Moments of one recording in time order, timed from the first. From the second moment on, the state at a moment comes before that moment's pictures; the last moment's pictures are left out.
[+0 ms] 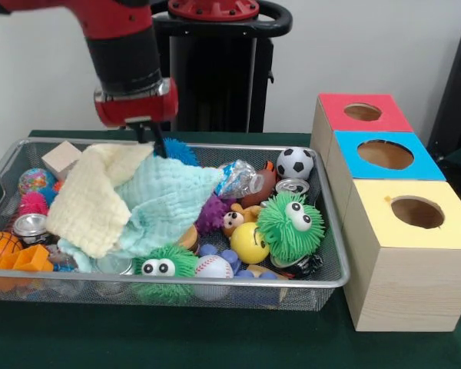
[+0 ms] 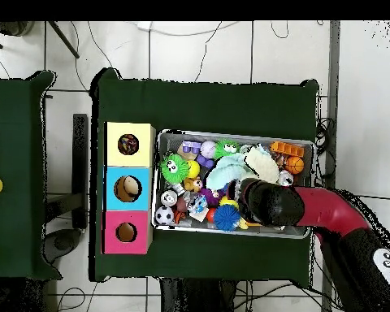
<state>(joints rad) -0.90 -0.71 0.57 1.83 -0.46 0.60 1.69</state>
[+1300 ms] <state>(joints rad) -0.67 -1.15 0.53 1.85 -0.15 0.87 1.69</state>
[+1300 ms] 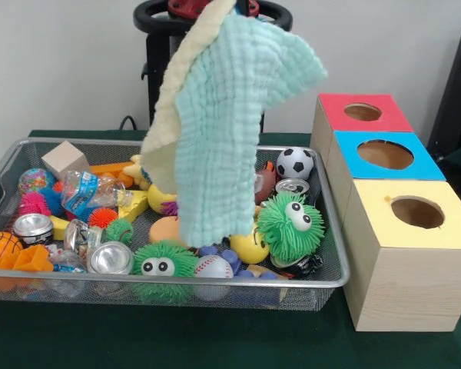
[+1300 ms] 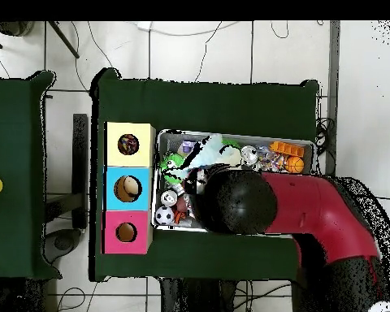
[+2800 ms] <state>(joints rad) -0.48 -1.33 0.33 2.14 -0.03 0.75 1.70</state>
